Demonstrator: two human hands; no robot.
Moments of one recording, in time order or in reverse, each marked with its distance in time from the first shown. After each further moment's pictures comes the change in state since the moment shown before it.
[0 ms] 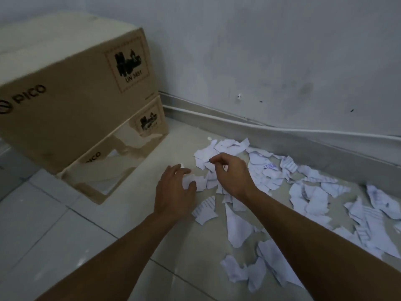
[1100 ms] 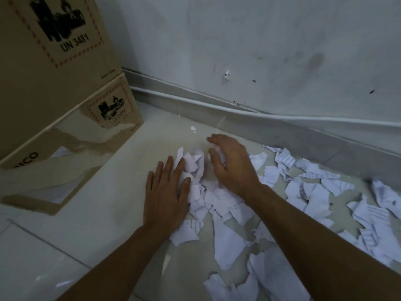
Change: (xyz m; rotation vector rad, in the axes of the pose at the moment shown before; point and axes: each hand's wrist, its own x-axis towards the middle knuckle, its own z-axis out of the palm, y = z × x) left_hand 0.012 -0.009 0.061 0.195 -0.013 0.182; right_hand 0.037 0.069 -0.006 -0.230 0.091 -0.278
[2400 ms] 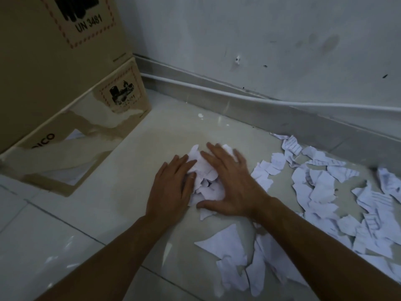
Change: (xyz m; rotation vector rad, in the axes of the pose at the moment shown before) left_hand -0.018 -0.019 -0.002 -0.233 0.067 0.173; right_hand -0.060 -0.010 0.009 -0.222 -0.317 -0.277
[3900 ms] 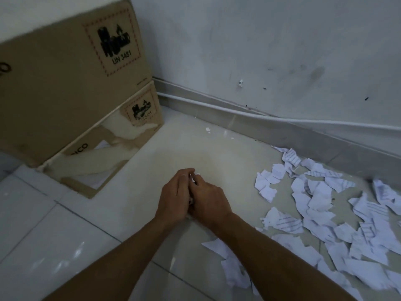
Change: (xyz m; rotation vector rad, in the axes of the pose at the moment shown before) left_hand -0.003 0.035 -0.039 -0.588 0.009 -0.483; right_hand 0.027 -0.083 0.030 0.050 0.052 0.137
